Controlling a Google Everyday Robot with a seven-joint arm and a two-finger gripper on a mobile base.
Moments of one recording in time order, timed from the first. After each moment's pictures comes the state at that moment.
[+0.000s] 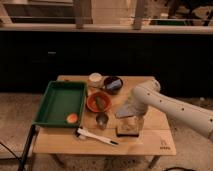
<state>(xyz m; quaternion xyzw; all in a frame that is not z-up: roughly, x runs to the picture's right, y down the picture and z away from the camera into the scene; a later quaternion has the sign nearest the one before) 0.178 0.185 0.827 -0.33 -0.09 -0.10 0.93</state>
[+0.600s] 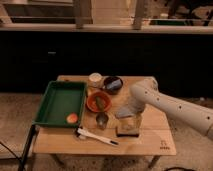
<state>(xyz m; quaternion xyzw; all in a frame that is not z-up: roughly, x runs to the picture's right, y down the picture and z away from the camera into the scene) 0.164 0.158 0.828 -0.31 -0.09 -0.13 0.94</state>
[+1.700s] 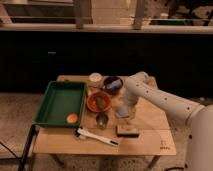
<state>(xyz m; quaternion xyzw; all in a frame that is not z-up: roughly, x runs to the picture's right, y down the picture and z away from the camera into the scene) 0.146 0.133 0.893 -0.30 -0.11 -0.18 0.93</state>
